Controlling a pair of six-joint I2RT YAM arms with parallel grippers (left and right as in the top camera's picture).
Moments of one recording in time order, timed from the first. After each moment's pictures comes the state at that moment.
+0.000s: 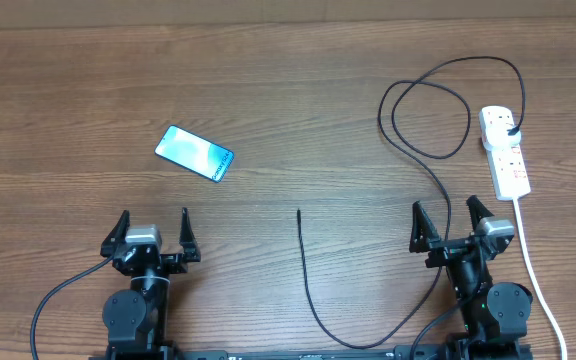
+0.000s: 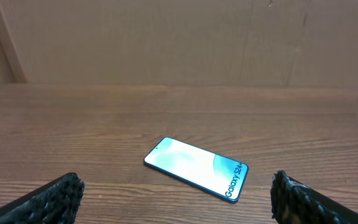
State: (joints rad) left arm 0.02 0.01 0.01 -0.08 -0.01 -0.02; right arm 0.03 0.01 0.02 -0.02 -0.13 0.17
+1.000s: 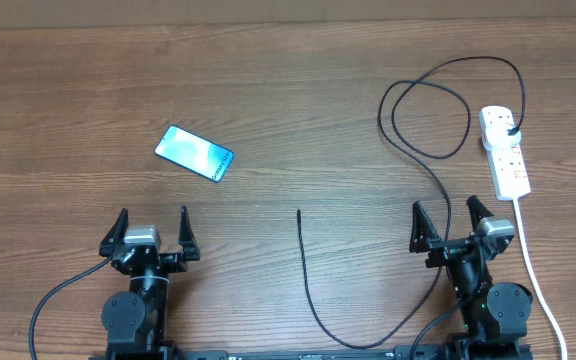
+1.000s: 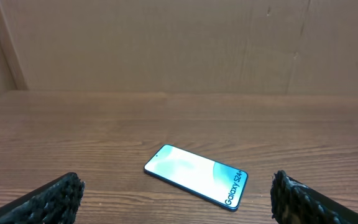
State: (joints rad) left arm 0.02 0.01 0.01 -0.05 -0.01 -0.02; right arm 0.03 0.01 0.02 -0.02 -0.13 0.17
